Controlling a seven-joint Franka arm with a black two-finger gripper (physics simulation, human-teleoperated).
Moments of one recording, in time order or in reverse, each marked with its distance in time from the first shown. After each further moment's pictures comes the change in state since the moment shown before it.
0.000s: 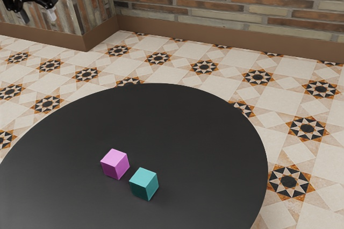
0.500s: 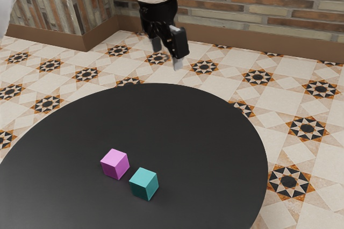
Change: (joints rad) arm -0.408 -0.025 -0.438 -0.103 0.228 0.093 -0.016
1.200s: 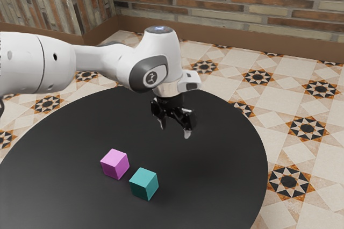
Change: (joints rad) arm 0.075 0.214 0.077 -0.474 -0.118 0.586 -0.172
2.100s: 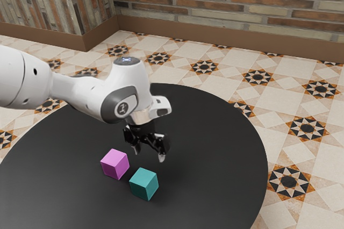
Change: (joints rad) arm -0.005 -0.139 0.089 -0.392 -0.064 0.250 -0.017
